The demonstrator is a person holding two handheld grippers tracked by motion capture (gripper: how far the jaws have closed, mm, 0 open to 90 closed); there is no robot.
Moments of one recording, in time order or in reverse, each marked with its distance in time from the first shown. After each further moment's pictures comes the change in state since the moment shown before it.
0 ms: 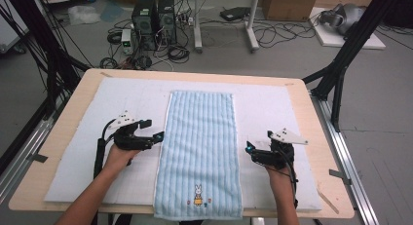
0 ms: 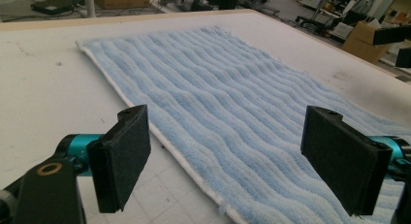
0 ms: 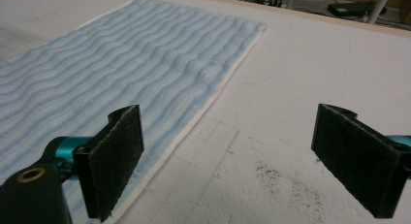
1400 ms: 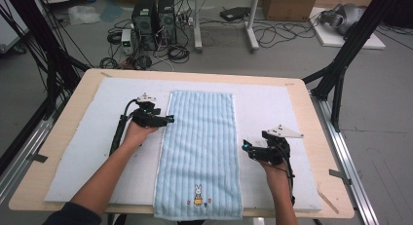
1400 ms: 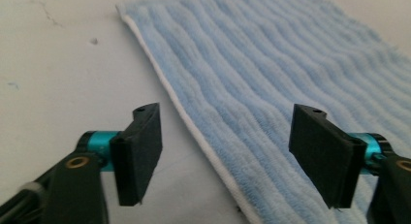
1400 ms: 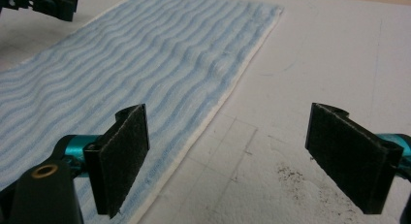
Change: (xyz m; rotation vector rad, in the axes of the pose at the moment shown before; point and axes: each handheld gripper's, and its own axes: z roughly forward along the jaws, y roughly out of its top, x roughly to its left) left arm 0.033 0.028 0.082 0.250 0.199 -0.060; right arm 0.000 0.005 0.014 0.065 0.057 0.062
